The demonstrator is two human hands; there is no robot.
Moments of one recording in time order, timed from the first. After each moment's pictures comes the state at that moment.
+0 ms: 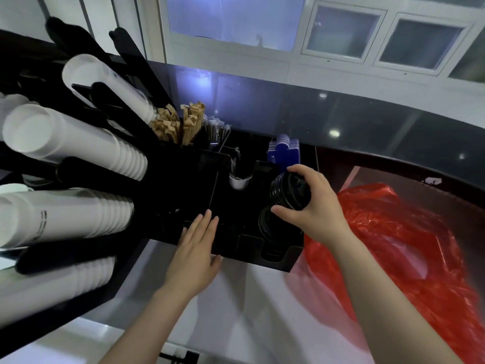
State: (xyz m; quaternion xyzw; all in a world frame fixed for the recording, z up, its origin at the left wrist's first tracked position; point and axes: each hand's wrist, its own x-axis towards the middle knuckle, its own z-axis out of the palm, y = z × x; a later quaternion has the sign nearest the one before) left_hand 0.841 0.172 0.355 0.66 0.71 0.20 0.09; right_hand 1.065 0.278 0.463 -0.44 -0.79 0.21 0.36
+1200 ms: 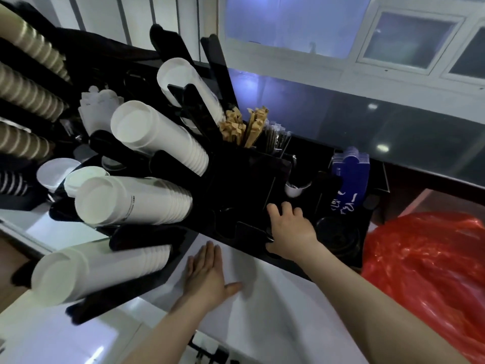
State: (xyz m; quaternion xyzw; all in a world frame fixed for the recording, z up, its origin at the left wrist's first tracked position) left_hand 0.790 0.144 0.292 0.53 0.82 0.00 0.20; right_hand 0.934 0.280 0.389 -0.45 -0.89 -0.02 -0.06
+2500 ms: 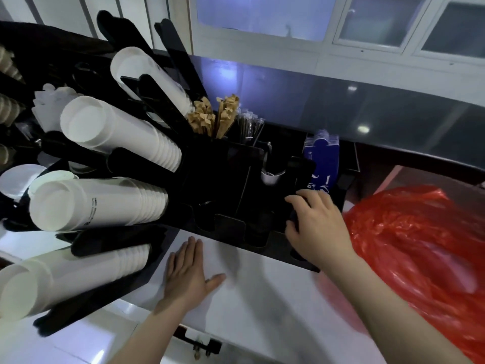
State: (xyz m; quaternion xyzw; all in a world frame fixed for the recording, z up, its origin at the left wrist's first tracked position) left_hand 0.786 0.134 0.275 0.55 0.82 0.04 0.13; right_hand 1.012 0.246 0.436 -0.47 -0.86 -0.03 0.18
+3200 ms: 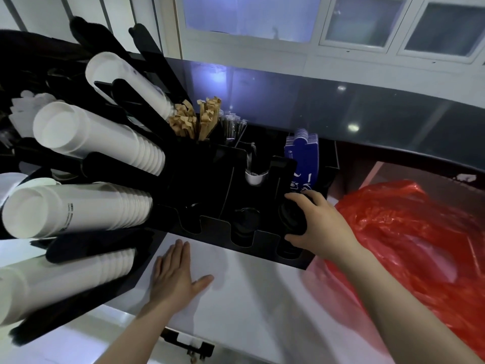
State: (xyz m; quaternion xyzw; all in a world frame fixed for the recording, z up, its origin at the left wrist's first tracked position) left_hand 0.787 0.136 0.280 0.54 0.83 0.02 0.13; right_hand 1.059 0.274 0.428 -0.50 -0.85 0.11 0.10
